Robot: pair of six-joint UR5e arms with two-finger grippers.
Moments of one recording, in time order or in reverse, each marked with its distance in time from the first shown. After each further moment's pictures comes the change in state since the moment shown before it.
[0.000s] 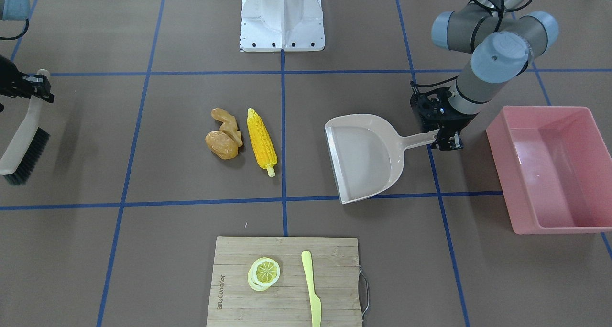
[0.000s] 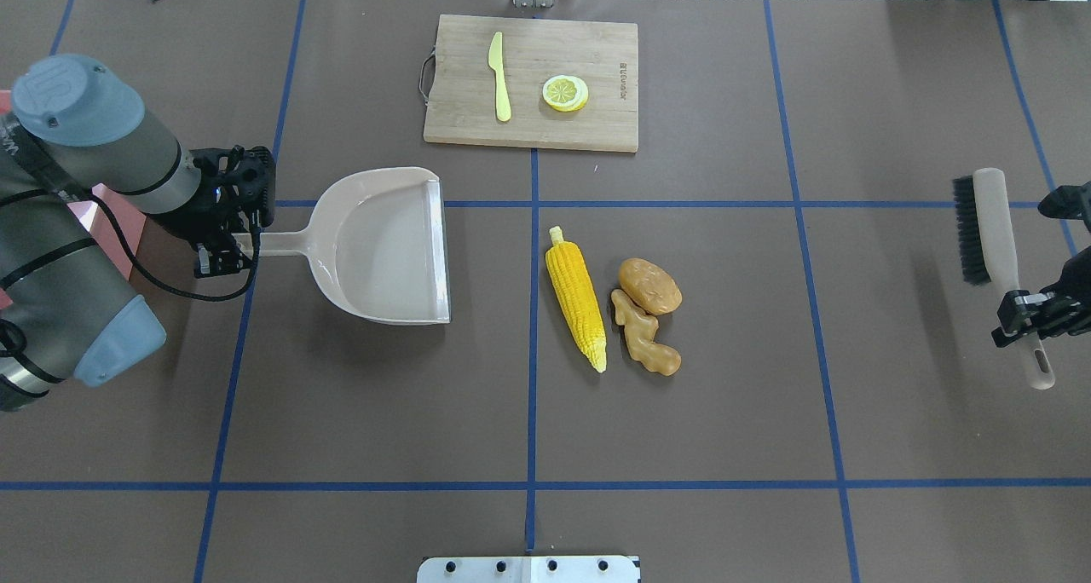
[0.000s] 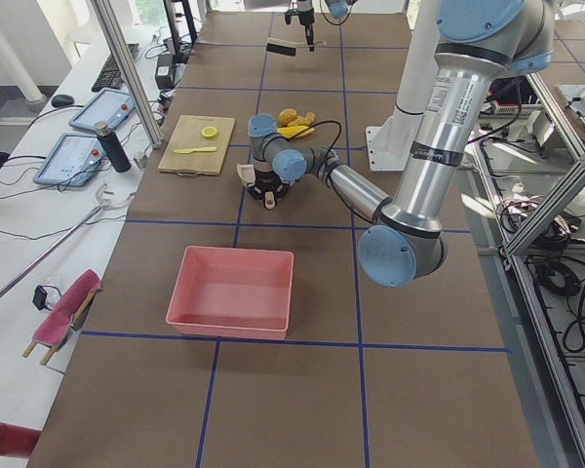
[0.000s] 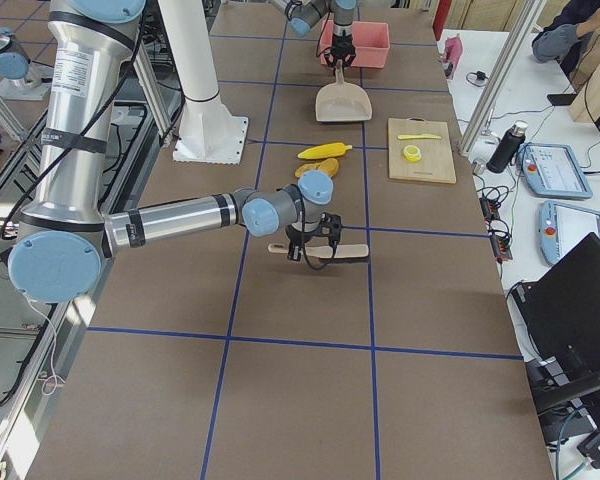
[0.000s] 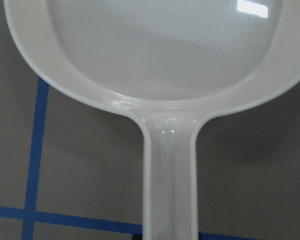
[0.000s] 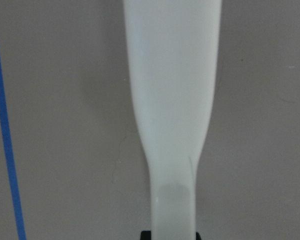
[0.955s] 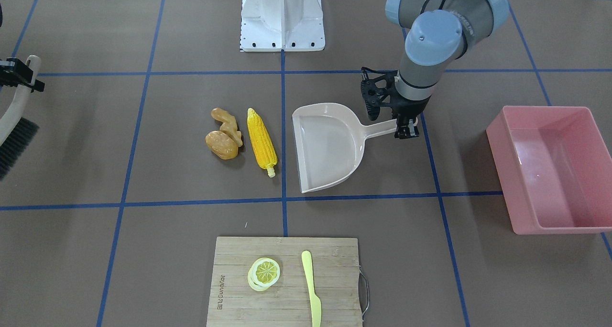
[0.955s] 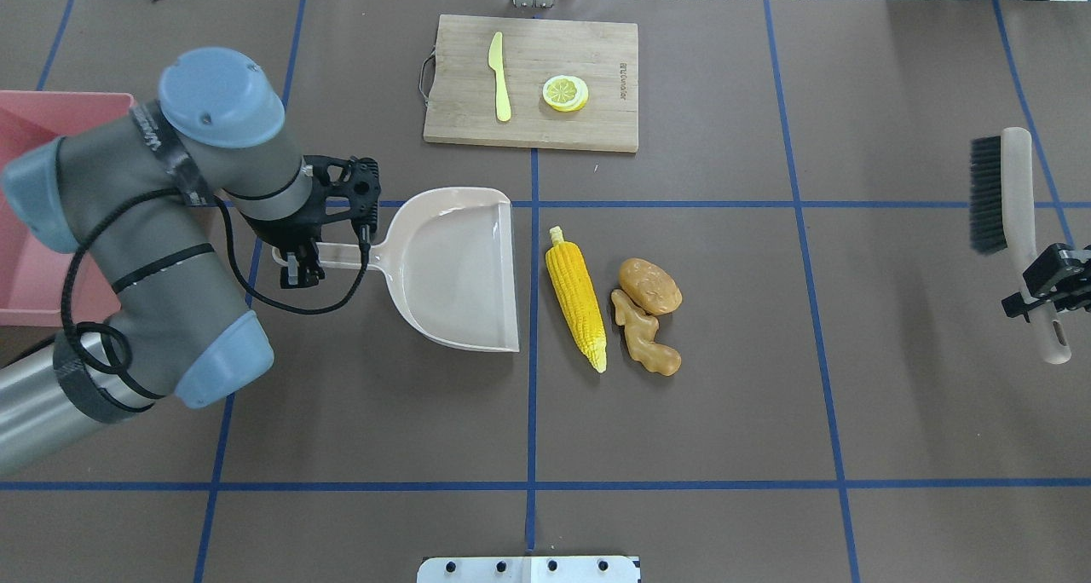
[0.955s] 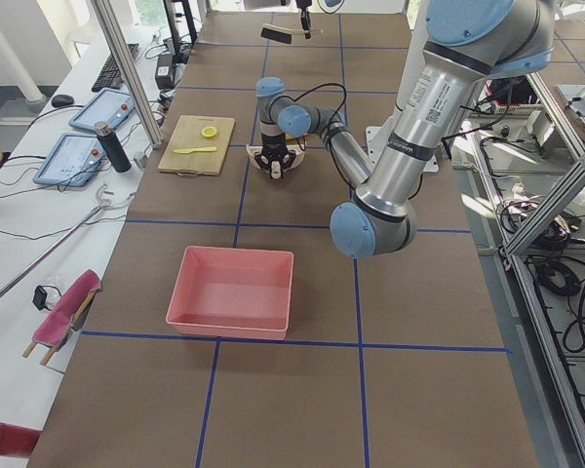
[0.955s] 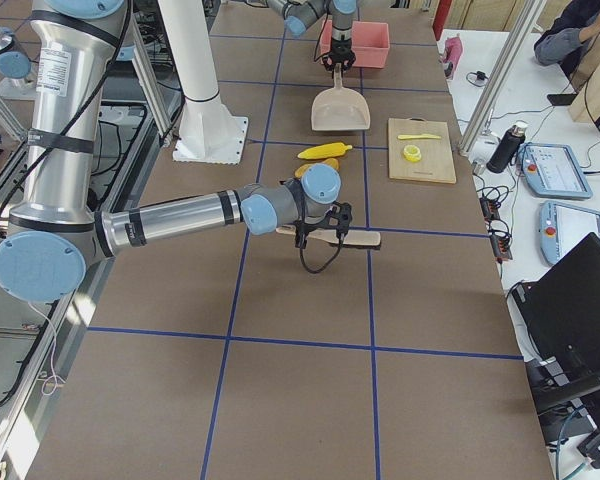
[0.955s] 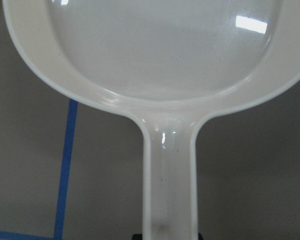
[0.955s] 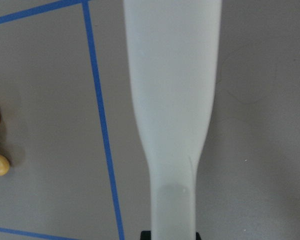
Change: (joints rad) left arm 0.135 -0.220 -0.025 0.303 0.107 -0.003; right arm 0.121 0.015 0.026 0.002 0.275 0.002
